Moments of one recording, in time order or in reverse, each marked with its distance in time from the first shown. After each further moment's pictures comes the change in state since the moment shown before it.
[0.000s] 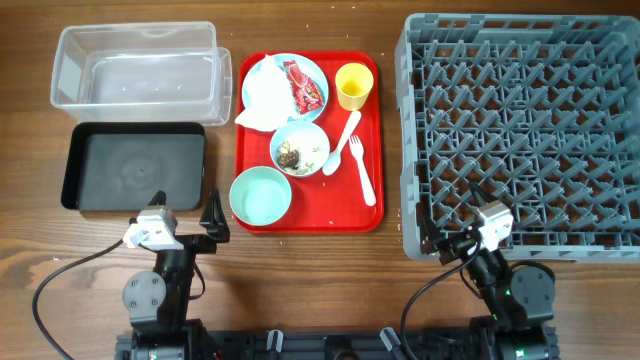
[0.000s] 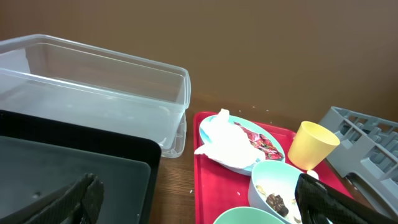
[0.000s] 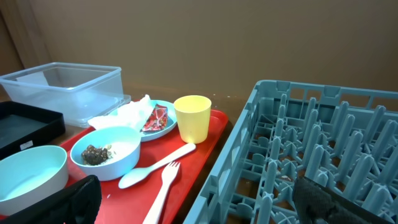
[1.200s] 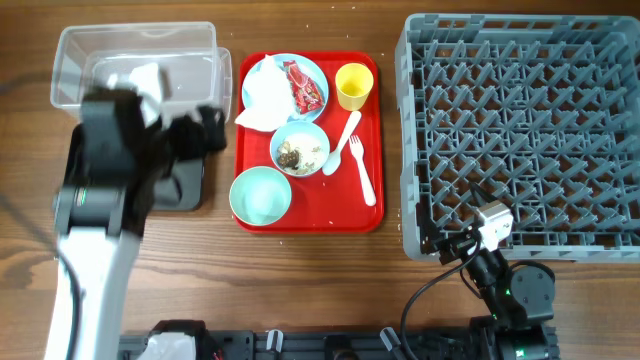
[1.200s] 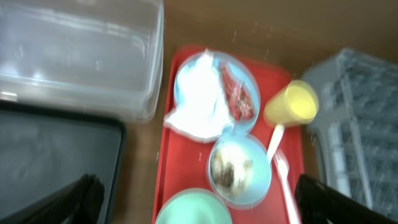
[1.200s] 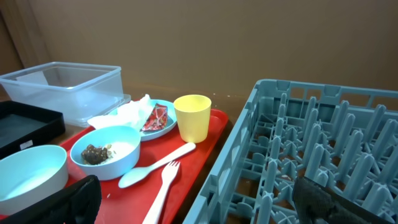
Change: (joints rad) left arm -0.132 1.192 1.230 -0.739 0.000 -0.023; right arm 0.000 0.002 0.000 -0.001 0.000 0.000
